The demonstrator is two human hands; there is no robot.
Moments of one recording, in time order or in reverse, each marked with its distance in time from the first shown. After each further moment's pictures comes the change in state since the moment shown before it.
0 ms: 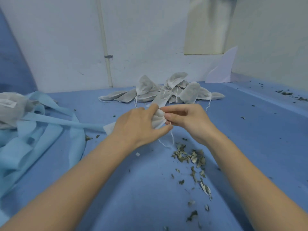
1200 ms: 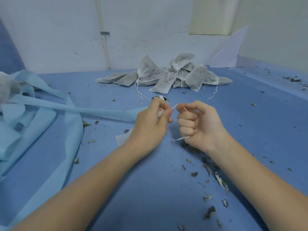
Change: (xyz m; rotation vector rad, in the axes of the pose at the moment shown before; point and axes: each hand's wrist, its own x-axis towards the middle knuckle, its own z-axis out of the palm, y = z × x) left_hand -0.018 0.001 0.042 -0.841 0.049 -0.126; right_hand -0.011 0.022 0.021 0.851 0.046 0.516
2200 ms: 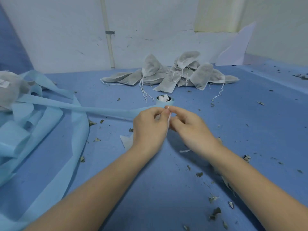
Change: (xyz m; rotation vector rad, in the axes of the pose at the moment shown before) left_hand -0.003 0.000 0.006 -0.010 0.231 -0.267; right_hand 0.002 0.029 0.006 -1.254 0.155 -0.440
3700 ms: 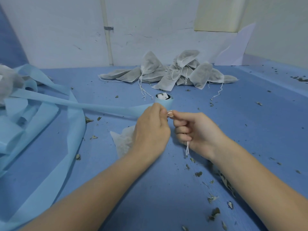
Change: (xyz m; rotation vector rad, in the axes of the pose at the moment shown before) left_hand -0.006 -0.009 0.002 0.219 -0.025 0.202; right_hand 0.001 -0.001 -0.011 0.850 -0.146 0.419
